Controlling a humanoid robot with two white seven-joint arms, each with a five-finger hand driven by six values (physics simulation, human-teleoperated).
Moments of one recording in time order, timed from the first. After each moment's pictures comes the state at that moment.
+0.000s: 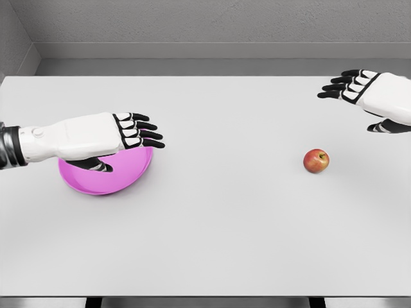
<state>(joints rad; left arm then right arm) -0.77 1.08 -0.95 -1.76 -0.30 -0.61 -0.16 -0.37 -1.01 0.22 -1.67 0.38 -0.61 0.43</state>
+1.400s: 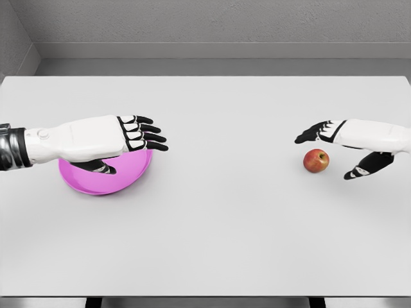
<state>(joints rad) -0.77 1.06 -0.96 -1.75 -0.30 -0.61 -0.16 -0.54 -1.09 0.63 -1.57 -0.09 -0.61 0.61</state>
